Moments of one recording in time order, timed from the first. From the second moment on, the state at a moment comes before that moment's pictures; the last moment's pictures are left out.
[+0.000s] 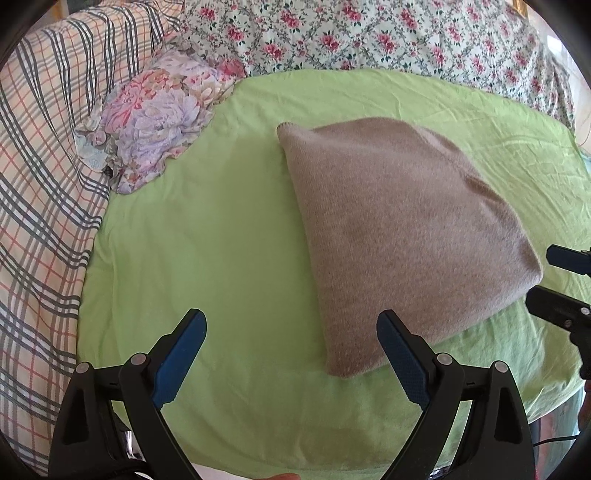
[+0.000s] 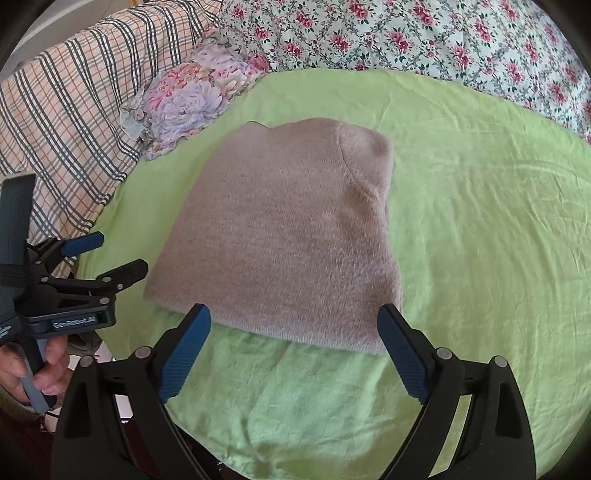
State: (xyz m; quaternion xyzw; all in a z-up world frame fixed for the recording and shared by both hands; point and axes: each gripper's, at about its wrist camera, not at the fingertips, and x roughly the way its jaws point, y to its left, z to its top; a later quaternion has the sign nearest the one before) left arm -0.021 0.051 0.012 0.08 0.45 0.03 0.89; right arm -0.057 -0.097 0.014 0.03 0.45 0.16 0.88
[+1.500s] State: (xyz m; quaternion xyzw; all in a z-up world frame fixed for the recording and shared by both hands) left arm 0.021 0.039 0.005 0.06 0.47 0.00 0.88; right arm -0.005 -0.105 0.002 0.03 0.46 0.15 0.87
